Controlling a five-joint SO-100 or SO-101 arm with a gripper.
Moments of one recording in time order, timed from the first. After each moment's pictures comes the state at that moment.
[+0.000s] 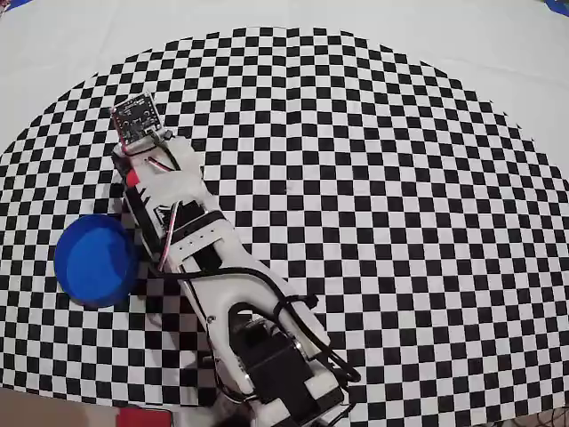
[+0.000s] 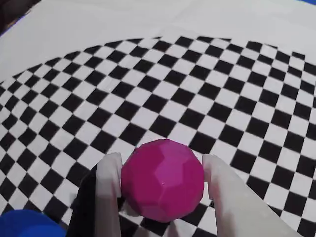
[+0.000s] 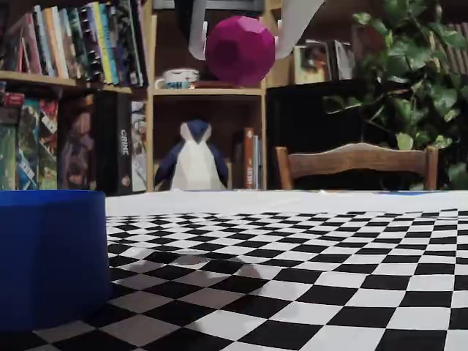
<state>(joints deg) -29.0 119.3 142.3 1.8 -90.0</state>
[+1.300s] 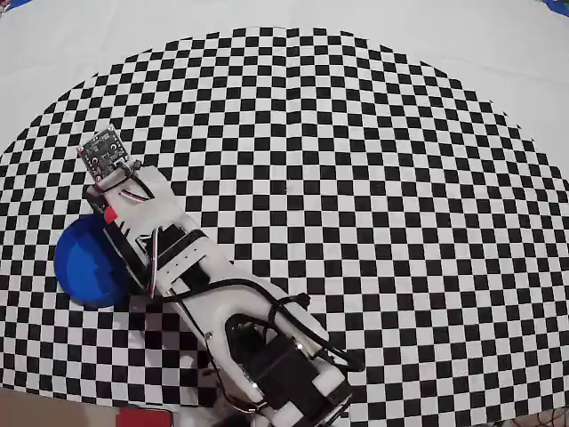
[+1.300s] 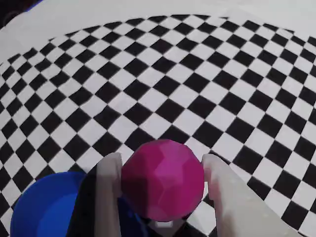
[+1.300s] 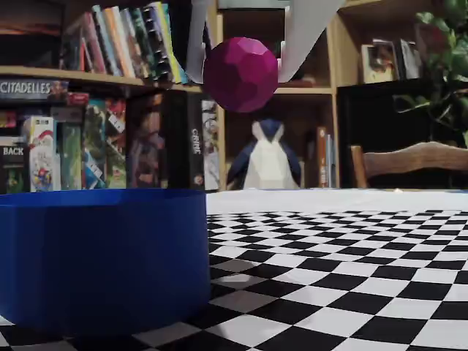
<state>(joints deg) -38.8 121.7 146.7 1.8 -90.0</state>
